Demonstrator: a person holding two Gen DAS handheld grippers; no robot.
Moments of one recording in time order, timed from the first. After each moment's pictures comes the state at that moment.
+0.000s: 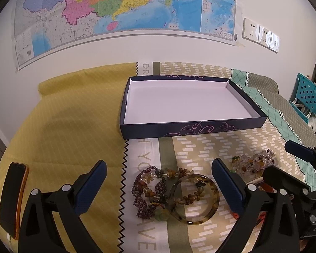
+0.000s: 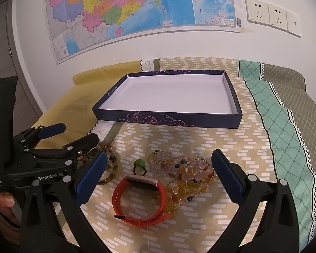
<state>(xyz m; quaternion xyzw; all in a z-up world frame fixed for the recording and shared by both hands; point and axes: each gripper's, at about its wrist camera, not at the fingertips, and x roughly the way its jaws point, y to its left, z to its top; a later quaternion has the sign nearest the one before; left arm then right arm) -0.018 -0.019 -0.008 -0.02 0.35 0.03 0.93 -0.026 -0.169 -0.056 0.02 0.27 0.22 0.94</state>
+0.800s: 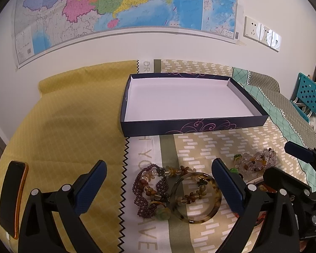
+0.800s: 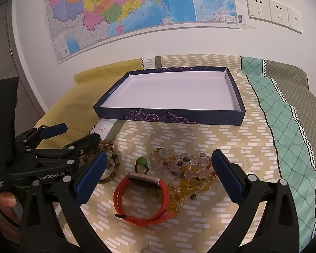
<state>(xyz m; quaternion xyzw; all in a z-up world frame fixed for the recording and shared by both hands) -0.018 -0.018 -0.010 -0.02 0.36 0.03 0.93 -0.024 -0.169 -0.060 0.02 0.28 0.23 0.93</state>
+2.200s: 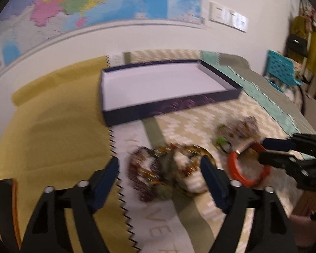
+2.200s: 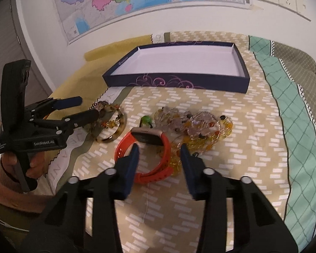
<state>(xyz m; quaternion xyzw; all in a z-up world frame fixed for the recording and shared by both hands) -0.029 -0.009 -0.024 0.02 0.38 -0.10 0.92 -0.044 -0.179 -0.088 0.01 0.35 0.27 0.90</state>
